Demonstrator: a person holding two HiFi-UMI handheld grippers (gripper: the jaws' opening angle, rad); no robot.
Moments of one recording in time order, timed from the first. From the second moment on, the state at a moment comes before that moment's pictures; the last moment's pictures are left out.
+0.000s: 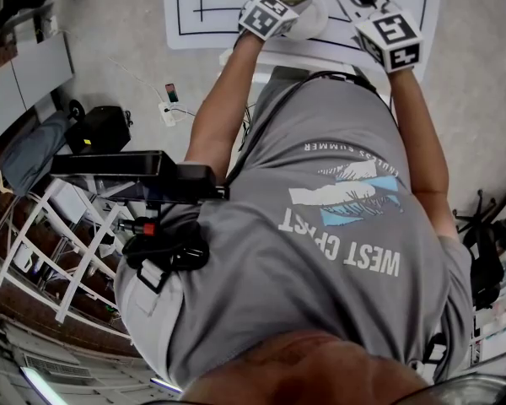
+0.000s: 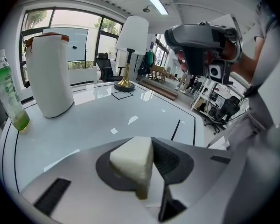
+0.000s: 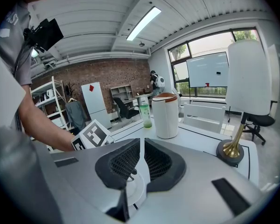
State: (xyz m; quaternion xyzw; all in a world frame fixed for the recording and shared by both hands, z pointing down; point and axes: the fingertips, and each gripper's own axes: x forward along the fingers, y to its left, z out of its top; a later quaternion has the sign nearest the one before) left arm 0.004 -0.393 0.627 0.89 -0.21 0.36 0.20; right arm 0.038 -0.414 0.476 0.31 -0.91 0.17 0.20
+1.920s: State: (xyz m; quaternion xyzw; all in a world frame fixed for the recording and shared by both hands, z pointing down) left arm -0.016 -0.327 0.673 0.86 -0.13 0.47 0.16; right arm 0.021 -0.376 0.478 0.30 -0.92 0.17 0.21
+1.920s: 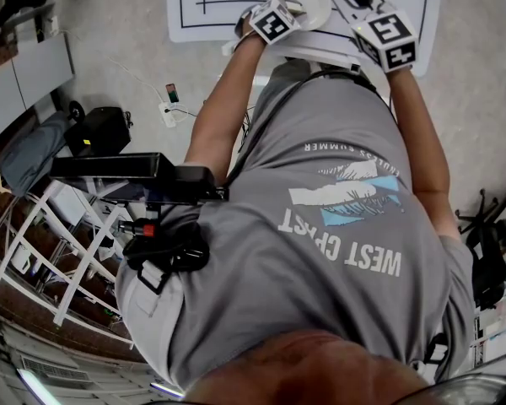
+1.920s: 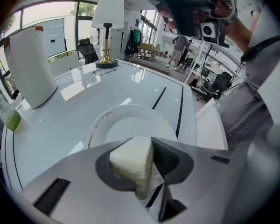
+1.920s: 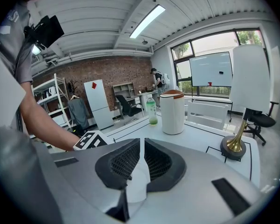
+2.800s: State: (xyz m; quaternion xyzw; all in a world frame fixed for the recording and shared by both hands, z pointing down) left arm -0.024 -0.348 0.666 0.87 -0.17 0.46 0.11; right arm 0.007 -0.375 0.485 0.29 -0.92 0.17 0.21
